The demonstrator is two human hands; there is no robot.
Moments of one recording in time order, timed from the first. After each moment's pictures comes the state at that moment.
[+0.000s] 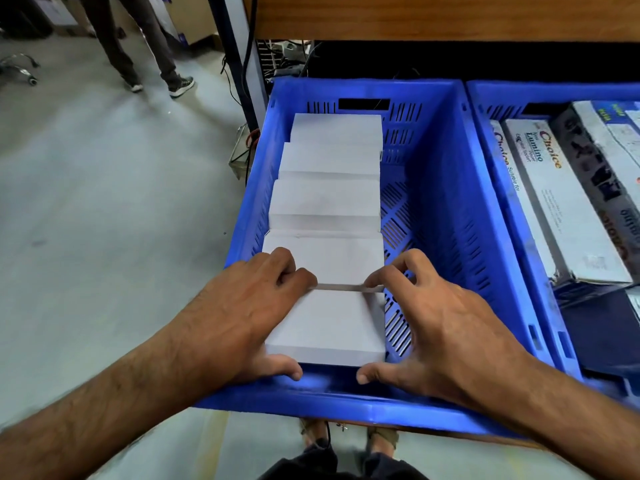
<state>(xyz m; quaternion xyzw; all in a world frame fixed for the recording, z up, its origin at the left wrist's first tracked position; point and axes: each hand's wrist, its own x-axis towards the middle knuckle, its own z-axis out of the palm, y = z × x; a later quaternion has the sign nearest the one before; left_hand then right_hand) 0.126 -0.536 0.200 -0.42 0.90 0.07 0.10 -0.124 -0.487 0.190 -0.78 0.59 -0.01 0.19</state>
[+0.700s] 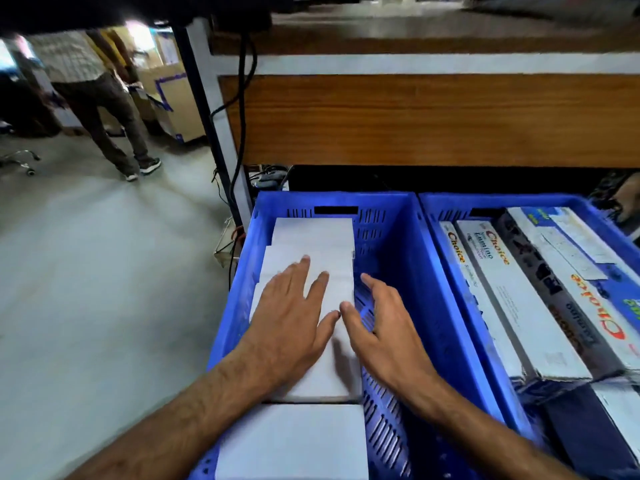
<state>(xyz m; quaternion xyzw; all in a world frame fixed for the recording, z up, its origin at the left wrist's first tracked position) 0.049 -0.628 0.170 -0.52 0.85 -0.02 0.00 -0.116 -0.579 0.156 -0.58 0.67 -0.36 0.28</state>
